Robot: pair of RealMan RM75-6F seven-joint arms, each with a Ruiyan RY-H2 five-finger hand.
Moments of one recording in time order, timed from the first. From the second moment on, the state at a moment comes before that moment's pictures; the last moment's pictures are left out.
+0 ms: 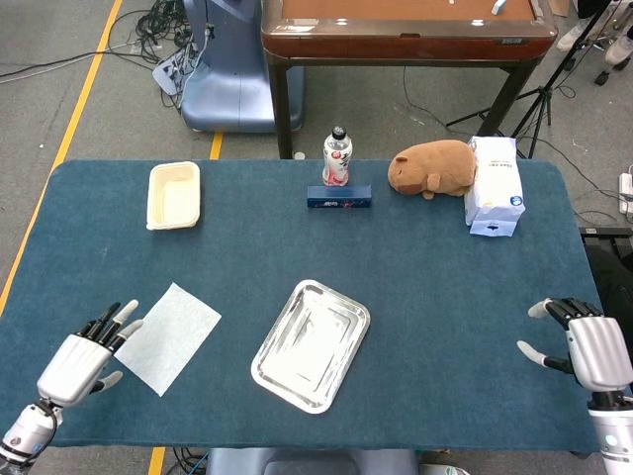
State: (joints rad) left arm -0.22 -1.27 0.07 -1.23 1.82 1.49 0.07; right arm 0.07 -1.14 0.06 -1.56 -1.57 1.55 0.09
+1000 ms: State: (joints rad) left arm -0.25 -1.40 0.11 -1.01 1.80 1.44 0.09; right arm 0.08 -1.14 0.06 -1.56 -1.56 1.53 0.09
